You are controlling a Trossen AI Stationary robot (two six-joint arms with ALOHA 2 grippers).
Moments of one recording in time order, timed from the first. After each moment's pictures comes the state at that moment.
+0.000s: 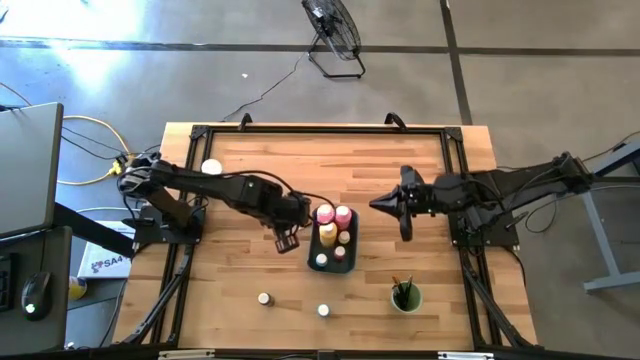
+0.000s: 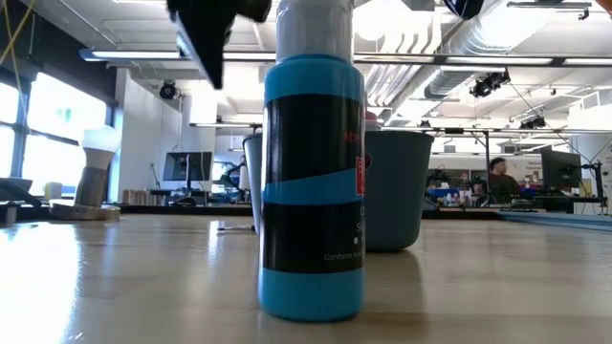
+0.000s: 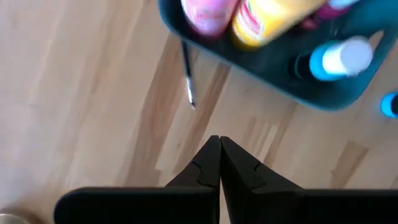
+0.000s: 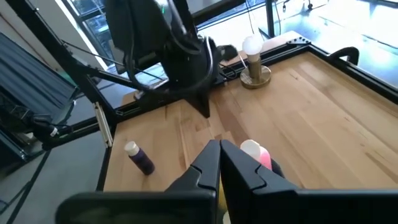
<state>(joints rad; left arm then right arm) -0.16 1.61 1.50 -1.14 -0.15 -0.53 0.24 1.00 0.96 -0.28 0.28 0.45</state>
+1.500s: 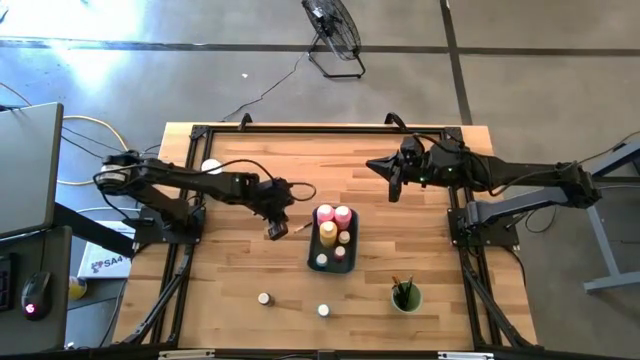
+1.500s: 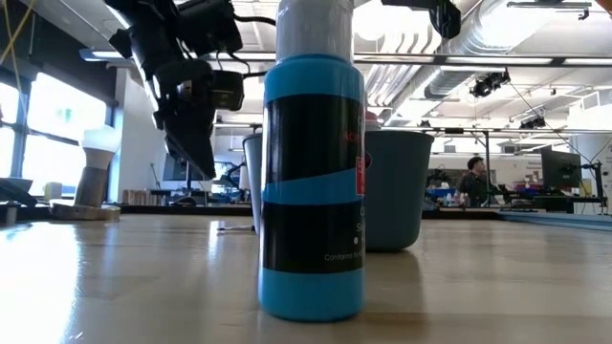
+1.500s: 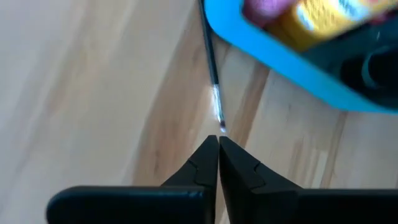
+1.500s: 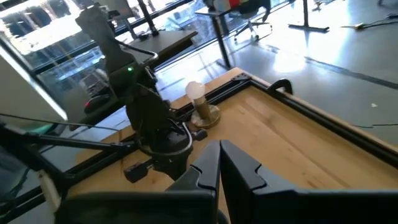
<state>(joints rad) 0.07 1.41 0.83 -0.41 0.09 -0.36 -0.06 1.01 0.96 -0.18 0.22 0.44</state>
